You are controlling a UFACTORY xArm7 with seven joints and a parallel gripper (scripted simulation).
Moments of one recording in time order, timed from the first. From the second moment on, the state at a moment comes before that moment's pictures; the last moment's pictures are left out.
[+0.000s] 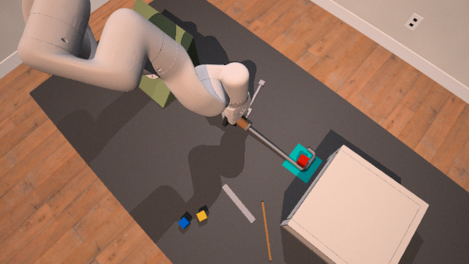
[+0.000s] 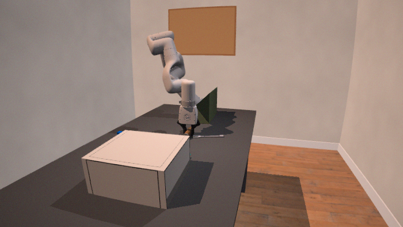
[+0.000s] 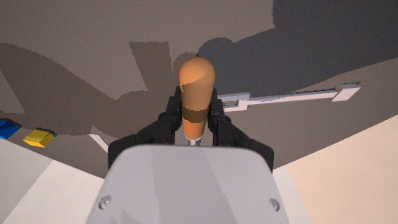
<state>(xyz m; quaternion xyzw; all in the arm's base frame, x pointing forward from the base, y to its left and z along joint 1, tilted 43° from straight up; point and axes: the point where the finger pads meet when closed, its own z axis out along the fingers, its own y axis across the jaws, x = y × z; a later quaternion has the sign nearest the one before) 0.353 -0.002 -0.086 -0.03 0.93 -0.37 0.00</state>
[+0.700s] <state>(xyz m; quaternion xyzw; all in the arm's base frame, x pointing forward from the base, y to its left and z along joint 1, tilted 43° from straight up) 0.363 -0.012 -0.077 -0.03 0.93 -0.37 0.00</state>
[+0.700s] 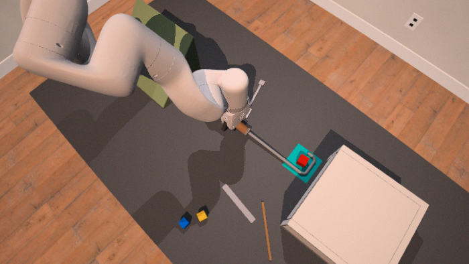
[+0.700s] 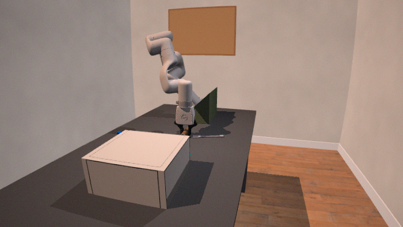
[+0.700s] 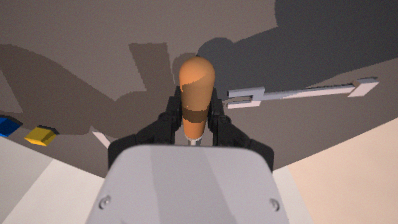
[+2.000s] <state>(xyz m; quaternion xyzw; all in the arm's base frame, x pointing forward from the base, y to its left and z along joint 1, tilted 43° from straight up) 0.364 -0.012 -0.076 -0.03 0.93 -0.37 0.00</state>
